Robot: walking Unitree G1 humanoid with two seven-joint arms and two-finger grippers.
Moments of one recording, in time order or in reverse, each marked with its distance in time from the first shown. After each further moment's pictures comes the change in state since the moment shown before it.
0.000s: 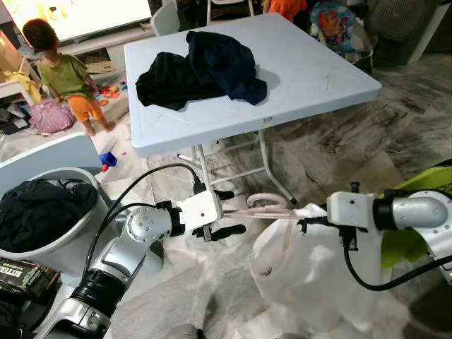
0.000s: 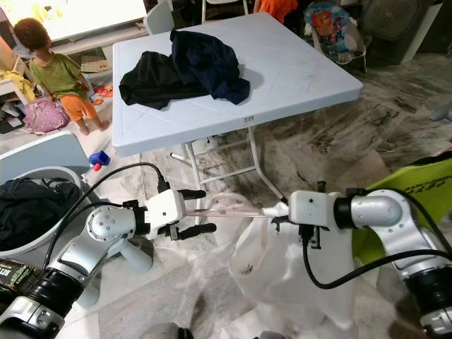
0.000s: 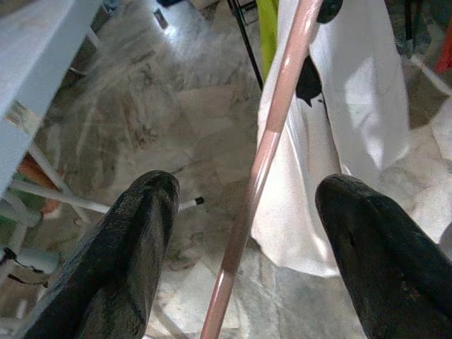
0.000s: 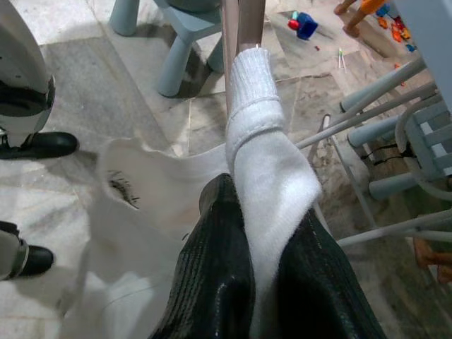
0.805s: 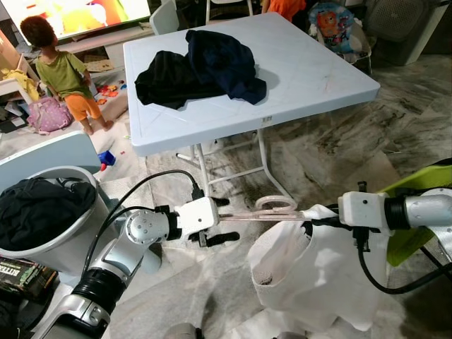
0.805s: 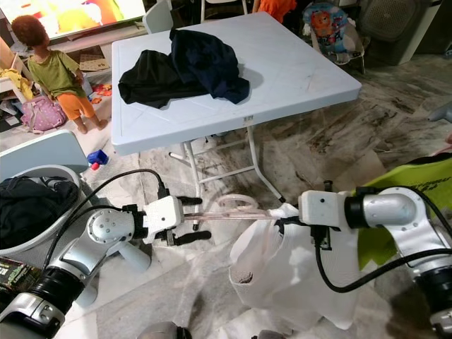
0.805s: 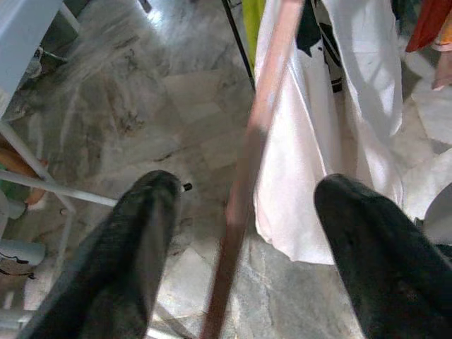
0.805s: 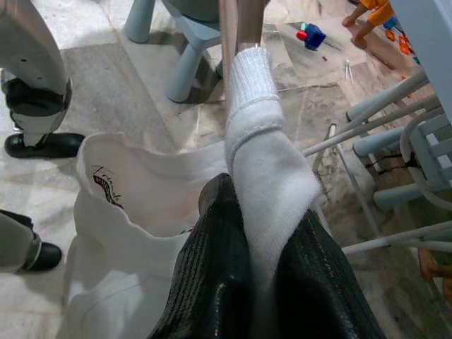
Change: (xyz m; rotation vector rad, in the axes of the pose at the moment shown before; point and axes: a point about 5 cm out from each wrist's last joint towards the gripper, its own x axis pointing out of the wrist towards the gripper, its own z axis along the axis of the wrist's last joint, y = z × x) left arm -0.001 -0.002 -0.016 0.006 0.046 -0.042; right arm -0.016 -0.003 -0.002 -0.012 -0.040 0.037
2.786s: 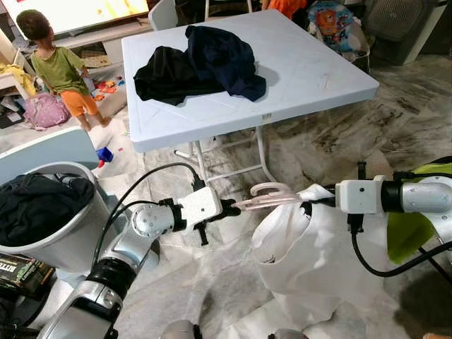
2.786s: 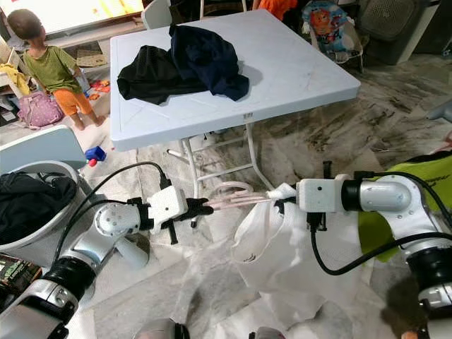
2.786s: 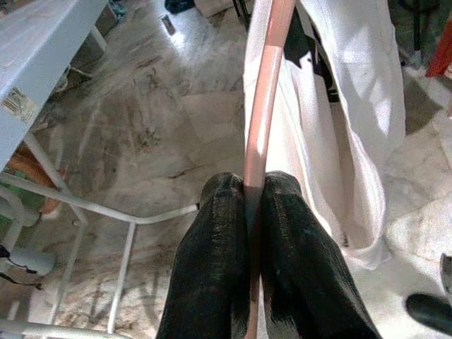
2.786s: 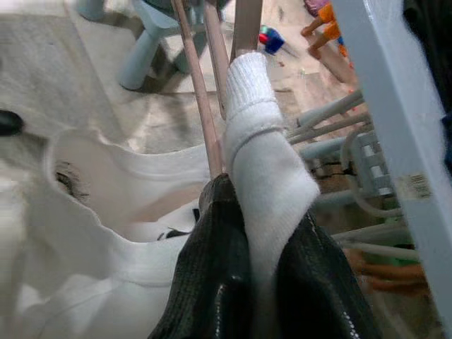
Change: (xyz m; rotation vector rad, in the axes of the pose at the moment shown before) left arm 0.011 0.011 -0.001 -0.023 -0.063 0.070; right arm 0.001 -0.024 0.000 -0.114 0.002 -0.099
